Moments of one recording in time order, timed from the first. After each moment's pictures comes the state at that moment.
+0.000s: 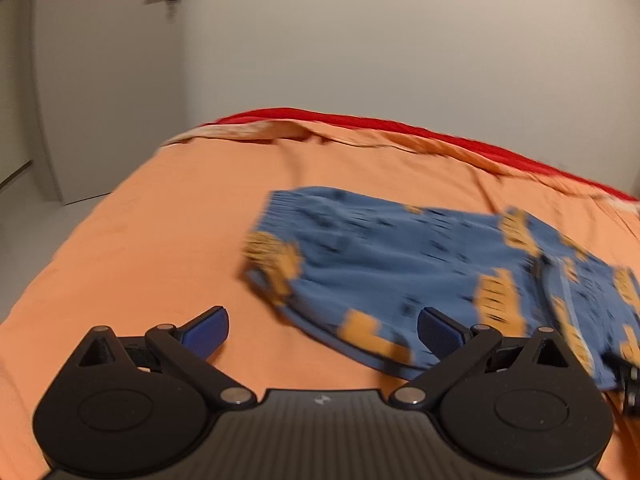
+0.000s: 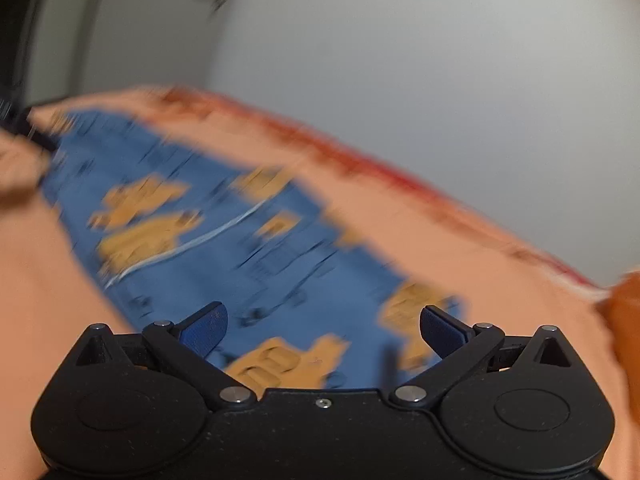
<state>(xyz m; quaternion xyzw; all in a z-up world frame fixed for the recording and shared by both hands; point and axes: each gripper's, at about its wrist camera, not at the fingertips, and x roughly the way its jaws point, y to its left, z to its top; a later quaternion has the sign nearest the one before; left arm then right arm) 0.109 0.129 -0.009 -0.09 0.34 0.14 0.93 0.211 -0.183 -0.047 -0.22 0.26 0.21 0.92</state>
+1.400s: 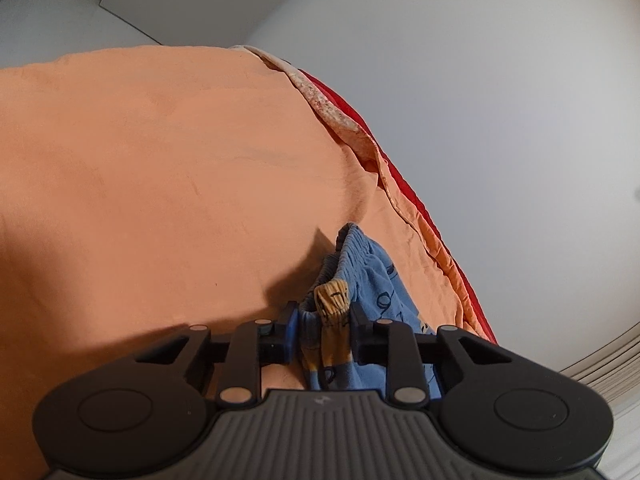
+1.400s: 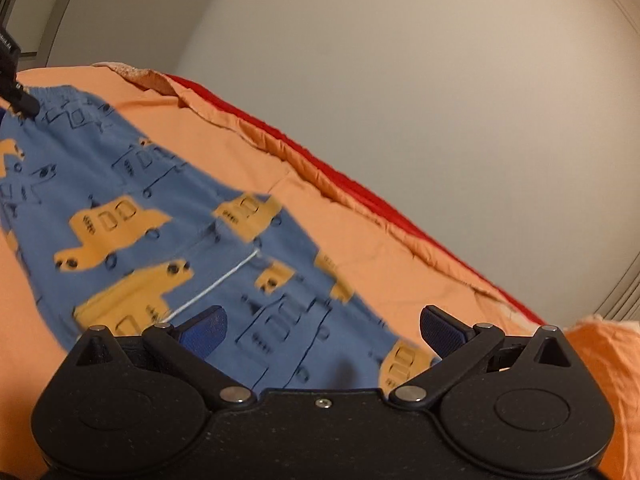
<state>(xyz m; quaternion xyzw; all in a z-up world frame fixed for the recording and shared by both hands) 0.113 0.232 -0.058 -0.45 0.25 0.10 0.85 0.221 -0.127 -0.032 -0.29 0.21 0.12 0.93</state>
